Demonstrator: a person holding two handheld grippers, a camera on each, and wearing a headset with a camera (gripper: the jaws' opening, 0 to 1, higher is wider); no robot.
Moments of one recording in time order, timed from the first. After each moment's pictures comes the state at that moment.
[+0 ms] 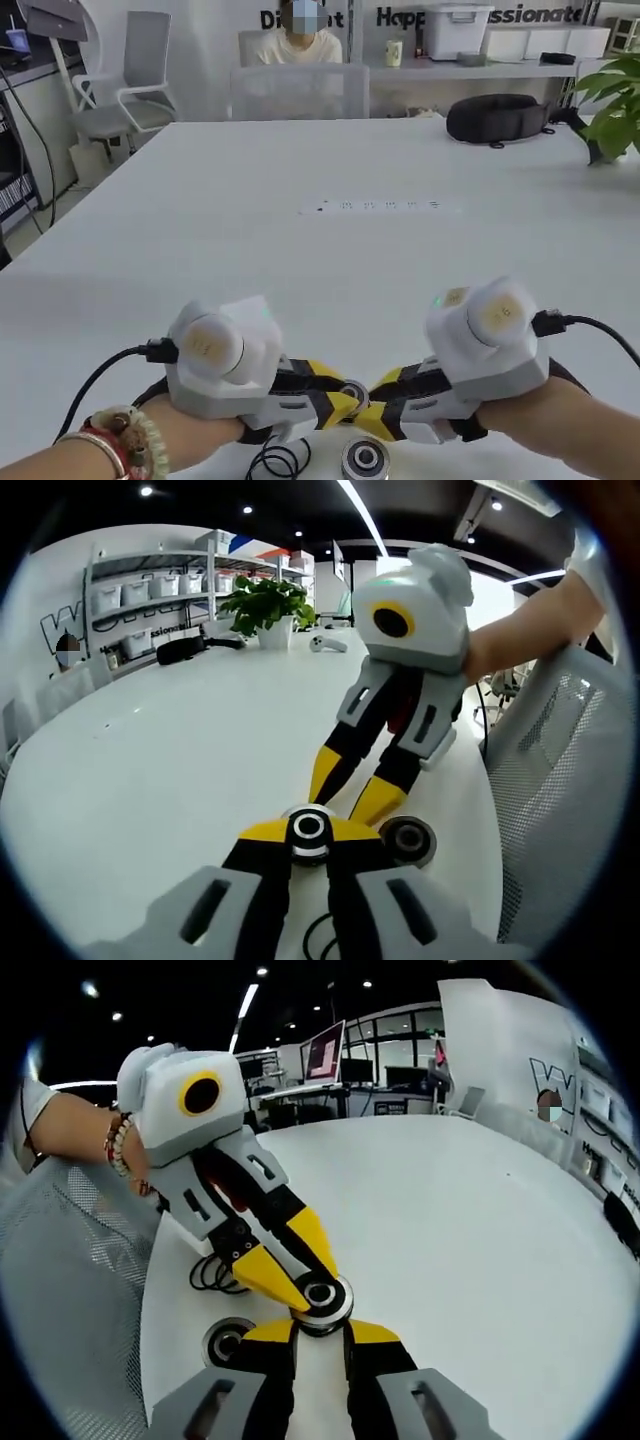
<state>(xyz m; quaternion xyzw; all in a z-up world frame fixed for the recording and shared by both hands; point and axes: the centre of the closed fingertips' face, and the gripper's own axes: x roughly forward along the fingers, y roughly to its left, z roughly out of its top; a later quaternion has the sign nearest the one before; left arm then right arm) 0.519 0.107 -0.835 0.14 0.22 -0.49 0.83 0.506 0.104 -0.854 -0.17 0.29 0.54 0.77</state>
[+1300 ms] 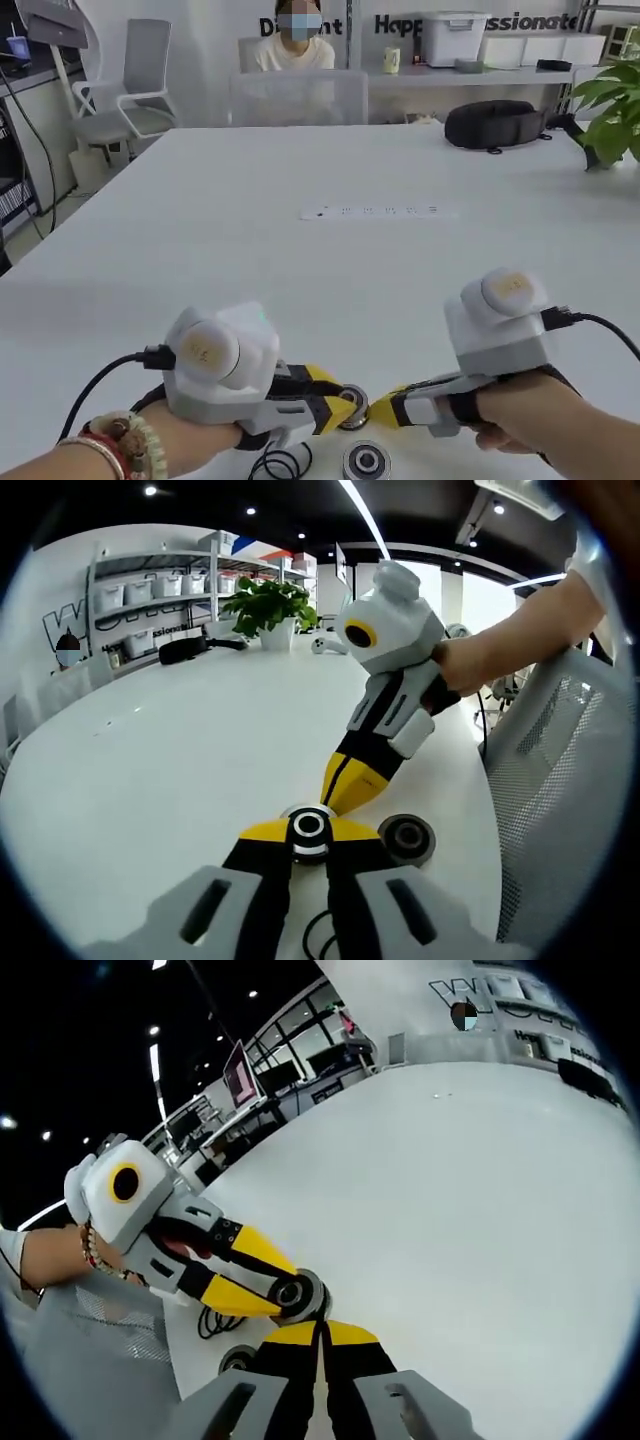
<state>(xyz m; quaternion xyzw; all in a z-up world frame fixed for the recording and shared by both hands) 0.518 0.110 -0.837 0.14 0.21 -0.49 0.83 0.515 0.093 -0.859 0.05 0.40 0.46 0.79</state>
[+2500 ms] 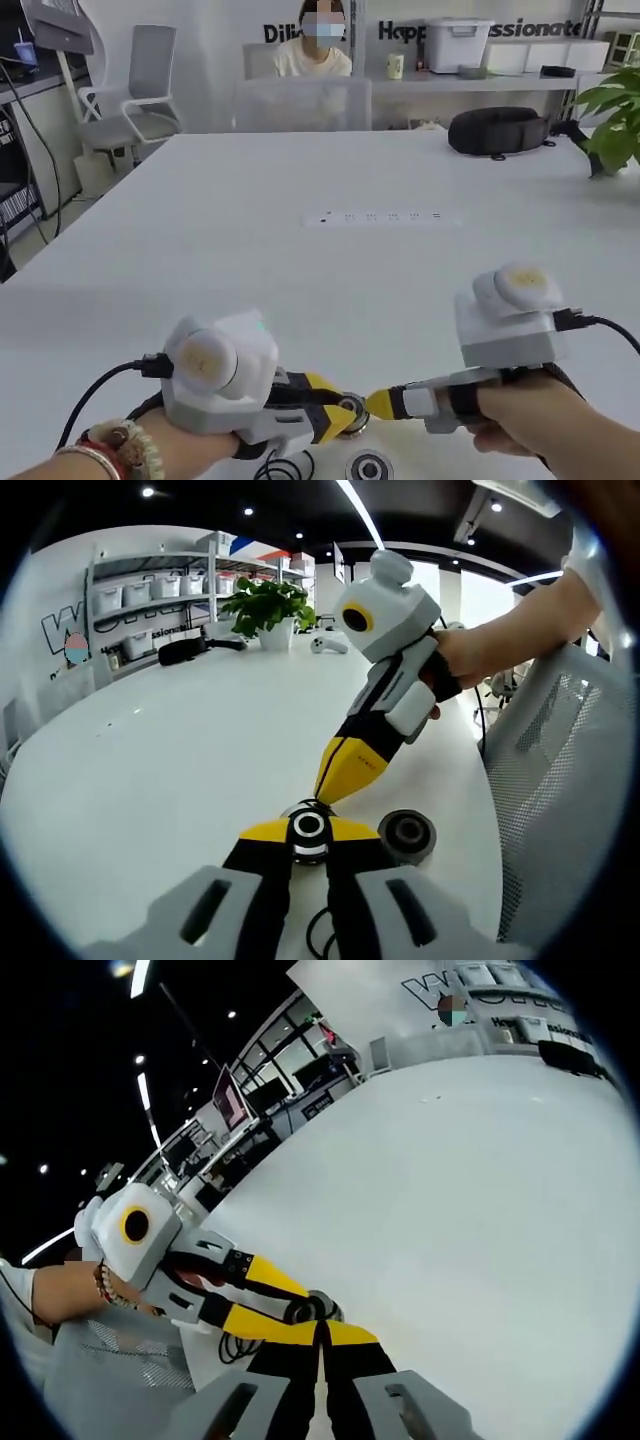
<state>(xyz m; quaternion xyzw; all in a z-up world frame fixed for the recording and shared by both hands) 0.518 0.113 -0.837 0.14 0.21 -0.49 0.83 0.517 0.102 -0.841 0.09 0.40 0.45 0.80</state>
